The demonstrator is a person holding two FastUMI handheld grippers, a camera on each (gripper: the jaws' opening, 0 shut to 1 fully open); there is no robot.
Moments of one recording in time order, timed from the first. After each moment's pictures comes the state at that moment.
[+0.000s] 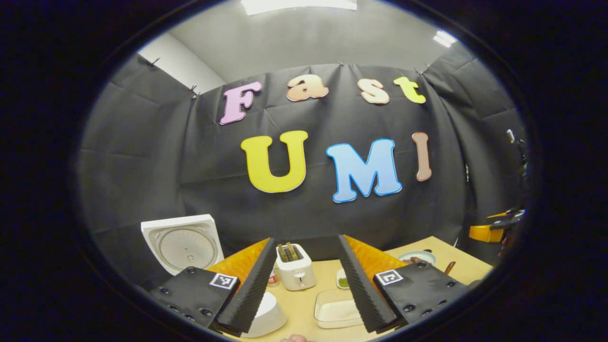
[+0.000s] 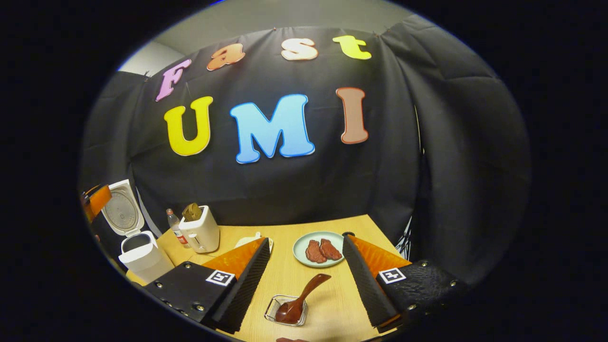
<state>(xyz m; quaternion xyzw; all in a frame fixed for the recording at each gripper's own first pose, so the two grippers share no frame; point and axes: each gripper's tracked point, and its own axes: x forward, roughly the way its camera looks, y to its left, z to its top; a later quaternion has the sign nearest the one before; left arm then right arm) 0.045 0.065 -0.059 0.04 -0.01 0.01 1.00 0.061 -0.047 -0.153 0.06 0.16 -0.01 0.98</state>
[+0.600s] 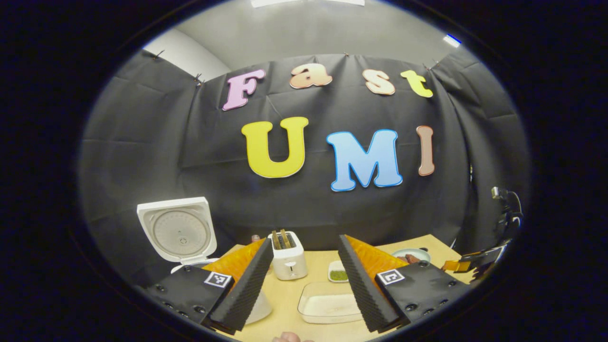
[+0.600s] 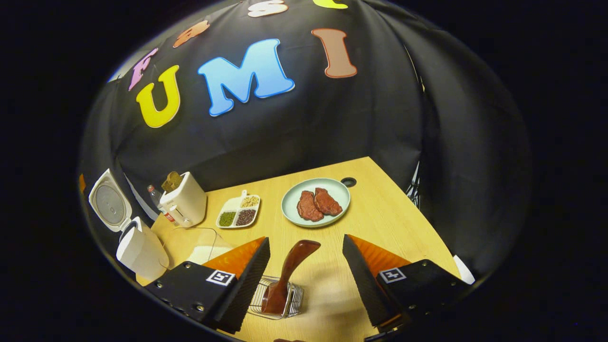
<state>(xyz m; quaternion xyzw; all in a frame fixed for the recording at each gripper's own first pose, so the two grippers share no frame) 0.050 0.041 -0.084 0.02 0.04 0.04 1.00 0.089 -0.062 -0.278 0.12 0.31 -0.01 0.94</state>
